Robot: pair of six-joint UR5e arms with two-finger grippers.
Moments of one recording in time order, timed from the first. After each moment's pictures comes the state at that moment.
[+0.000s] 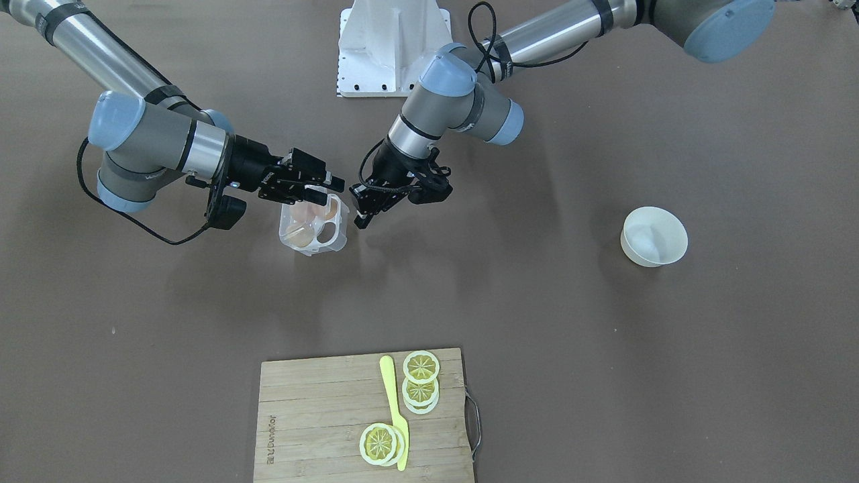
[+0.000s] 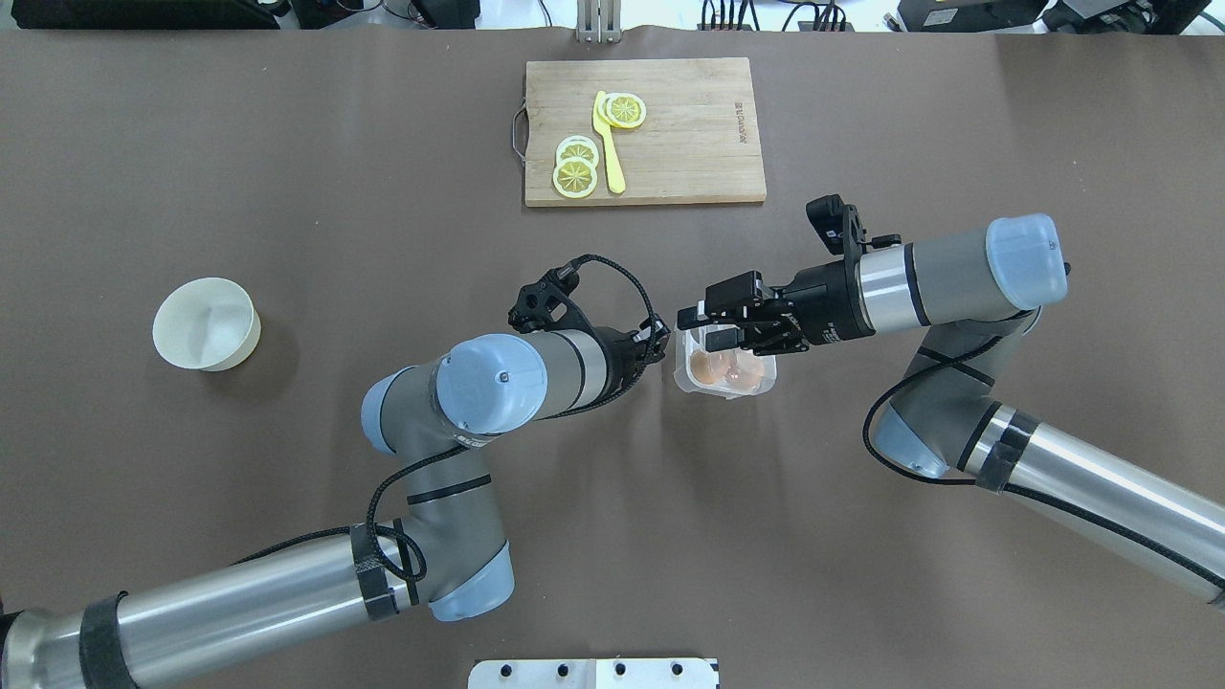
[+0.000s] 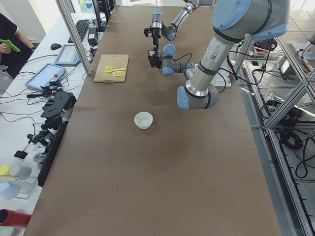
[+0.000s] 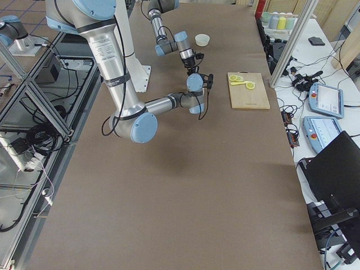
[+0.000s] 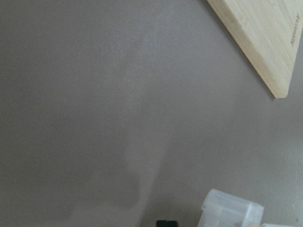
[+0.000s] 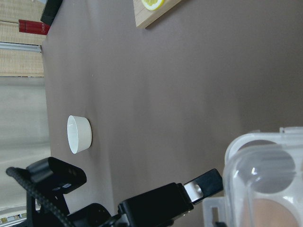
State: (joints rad) left arm -0.38 -2.33 -1.33 -2.43 -1.55 -1.95; right arm 0.68 -1.13 1.36 -0.03 2.19 1.78
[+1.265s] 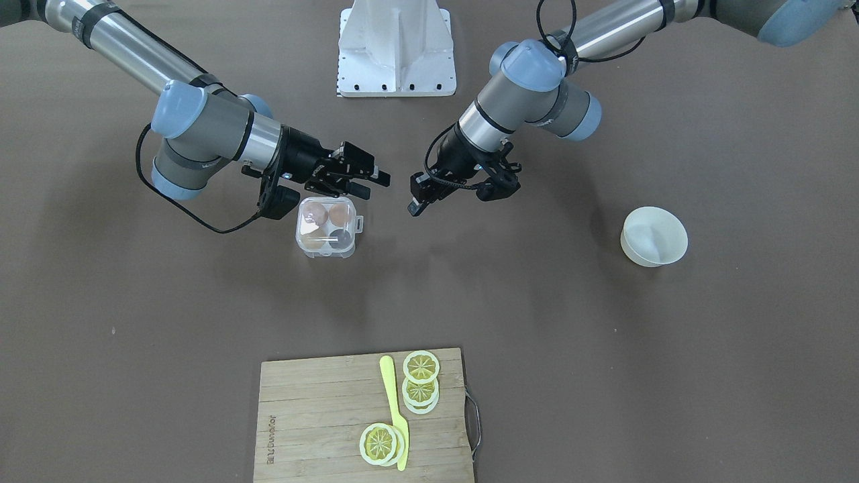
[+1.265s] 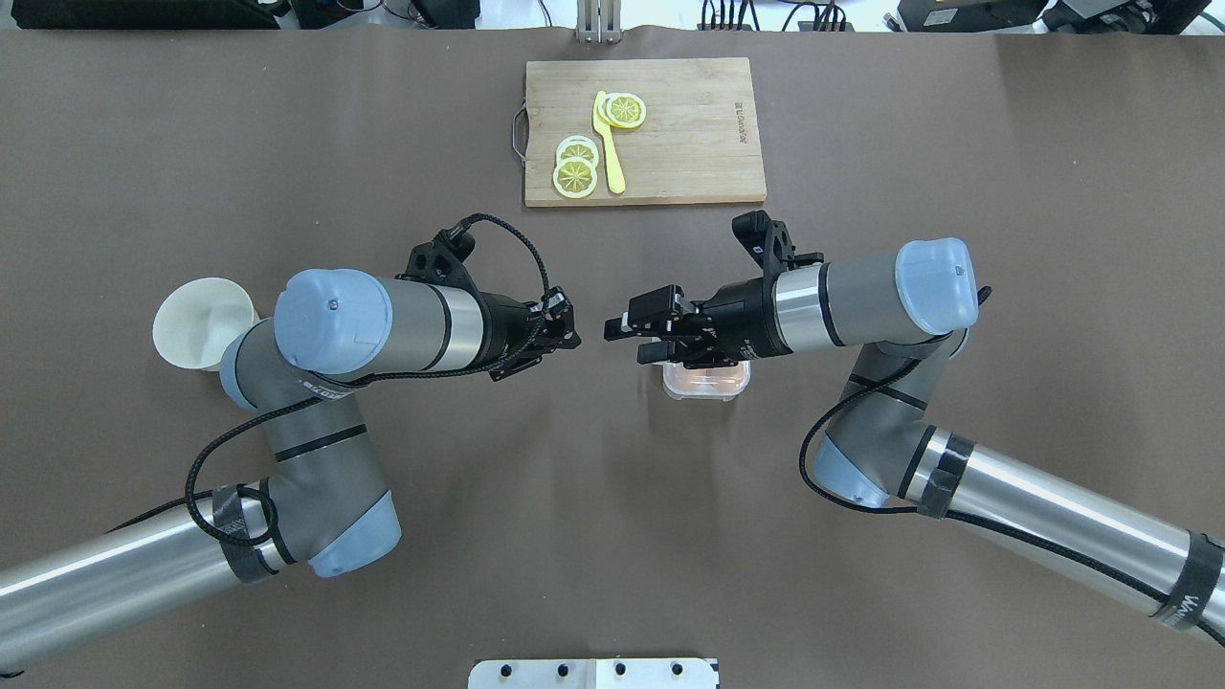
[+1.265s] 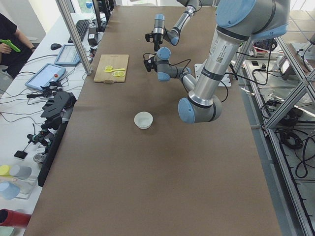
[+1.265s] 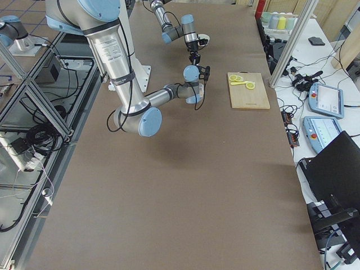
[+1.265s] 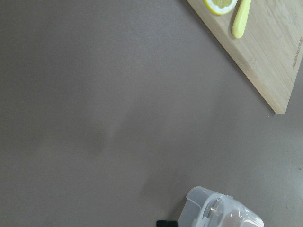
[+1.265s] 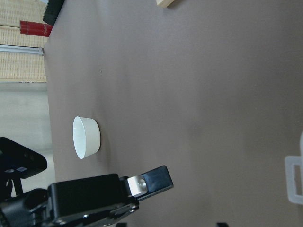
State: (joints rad) left arm -0.50 -2.14 -1.54 -2.42 -1.78 -1.94; right arm 0.59 -1.04 1.37 -0.14 2.08 1.78
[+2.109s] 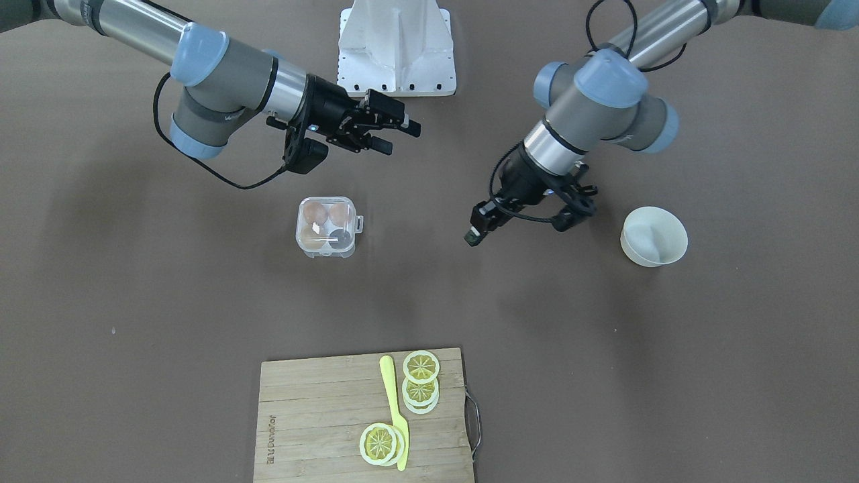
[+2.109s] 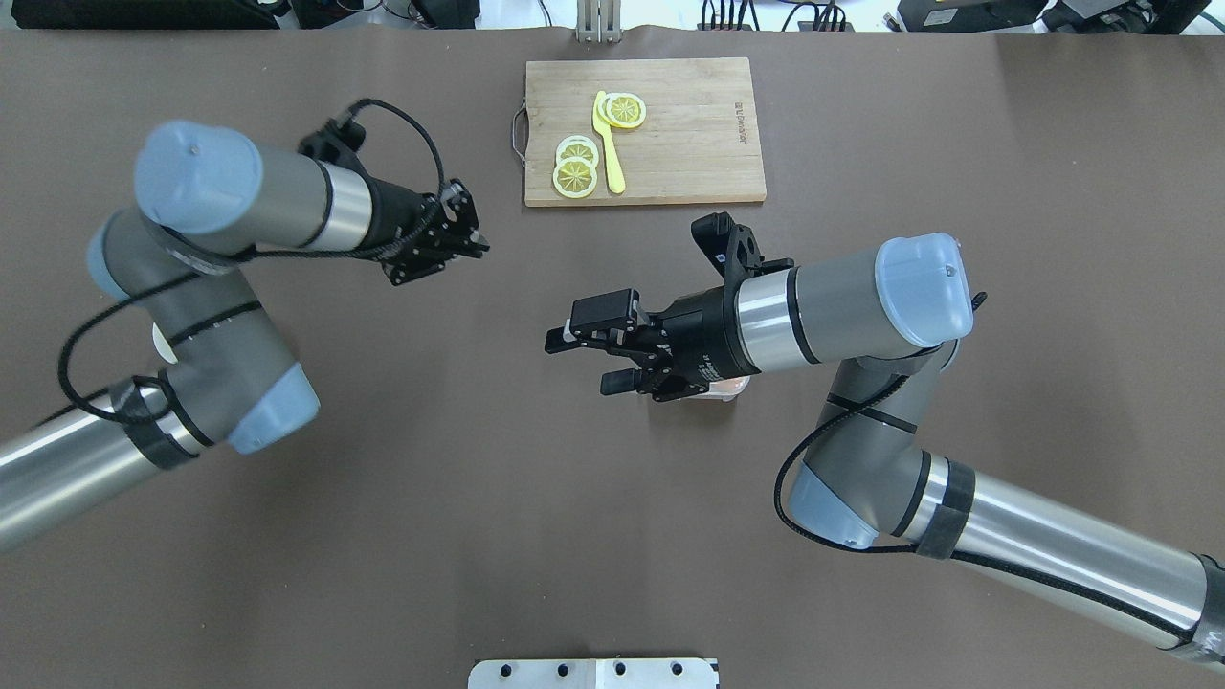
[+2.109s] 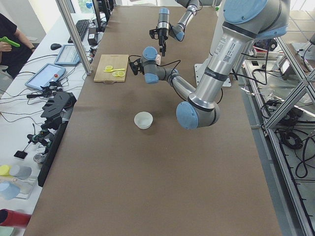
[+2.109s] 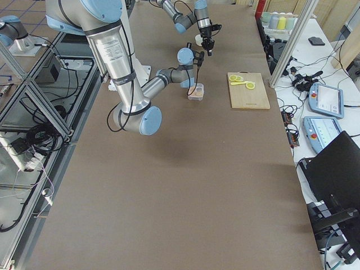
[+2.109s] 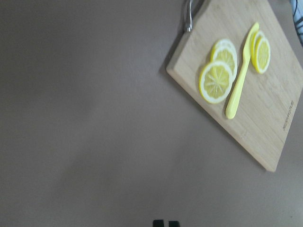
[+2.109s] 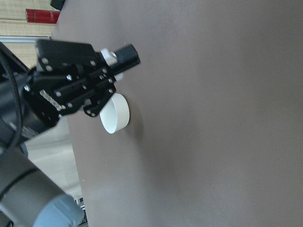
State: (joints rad) left arm -0.77 -2.09 -1.58 -2.35 -2.01 -1.93; right arm 0.54 -1.04 1.64 -0.39 2.08 1.87
